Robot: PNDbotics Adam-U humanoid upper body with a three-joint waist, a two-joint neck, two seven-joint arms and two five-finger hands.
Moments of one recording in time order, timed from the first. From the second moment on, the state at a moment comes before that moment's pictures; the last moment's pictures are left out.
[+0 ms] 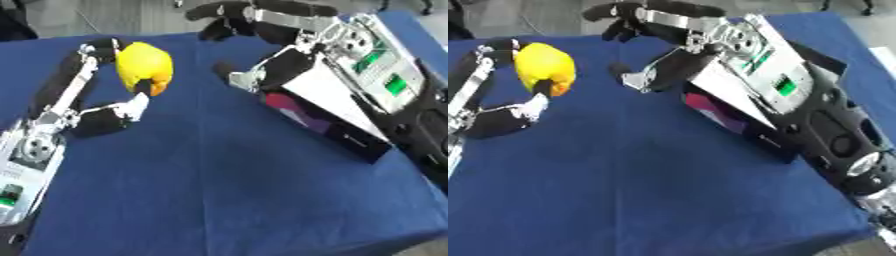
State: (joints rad) left arm -0.64 0.26 -0.37 -1.61 -0.48 -0.16 -0.13; right arm -0.74 -0.57 0.37 -1.83 0.02 0.13 0.51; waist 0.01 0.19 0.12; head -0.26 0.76
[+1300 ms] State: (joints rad) left arm -0.67 0.21 -0.39 -1.60 -0.58 -0.22 -0.11; right arm -0.76 -0.54 0.40 -1.80 0.06 0.16 0.58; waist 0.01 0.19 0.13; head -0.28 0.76
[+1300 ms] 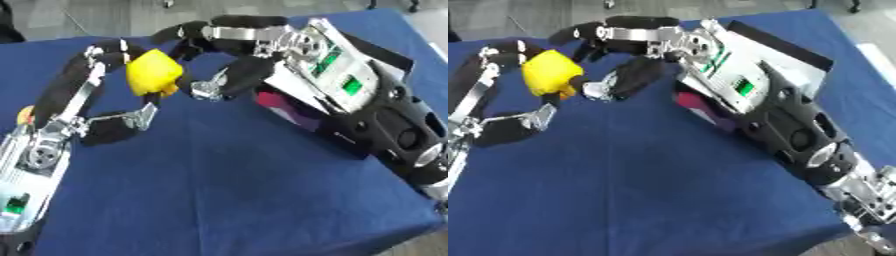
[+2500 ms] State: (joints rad) left arm -0.67 0.16 -0.42 -1.60 -0.54 -0.22 -0.10; right arm -0.75 -0.54 0.41 -1.82 0.06 0.22 0.51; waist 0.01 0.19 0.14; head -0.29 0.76
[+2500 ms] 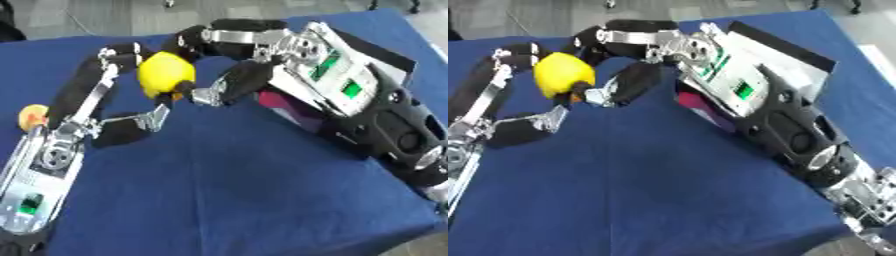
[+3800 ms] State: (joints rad) left arm -0.67 0.14 -0.42 -1.57 -0.55 -0.11 0.04; right arm -0.74 -0.55 0.41 -1.82 0.01 0.24 0.43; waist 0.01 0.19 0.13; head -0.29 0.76
